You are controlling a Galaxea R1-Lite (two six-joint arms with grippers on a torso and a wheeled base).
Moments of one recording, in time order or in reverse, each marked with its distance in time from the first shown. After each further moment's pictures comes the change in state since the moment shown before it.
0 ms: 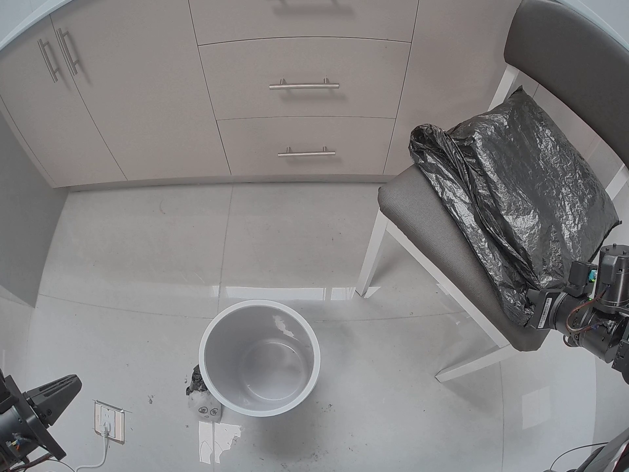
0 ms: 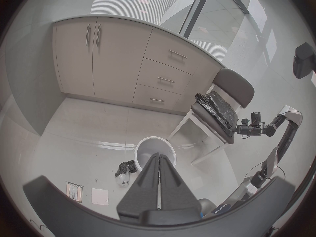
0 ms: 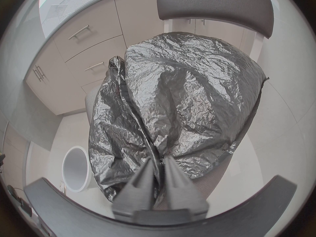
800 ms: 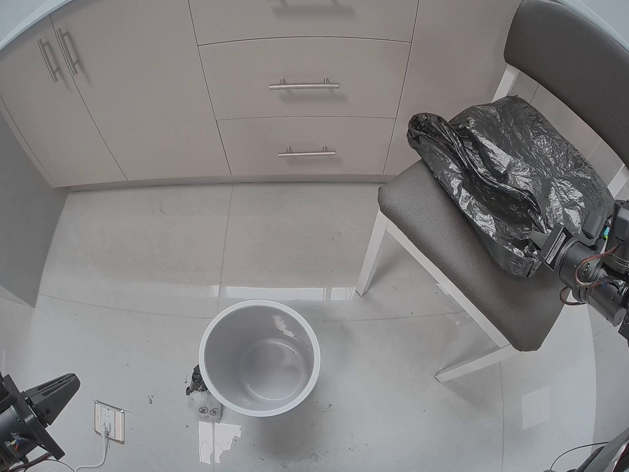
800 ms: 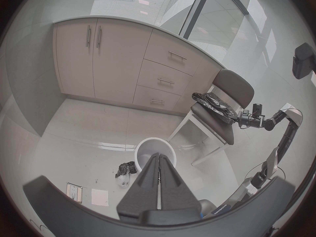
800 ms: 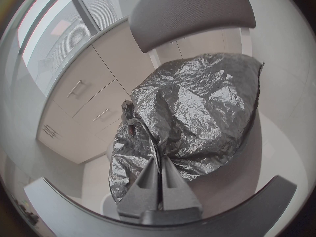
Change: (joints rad) left arm 0.001 -0.007 -0.003 0.000 0.001 -0.001; right arm 0.000 -0.002 -0.164 -0.063 0.049 0.333
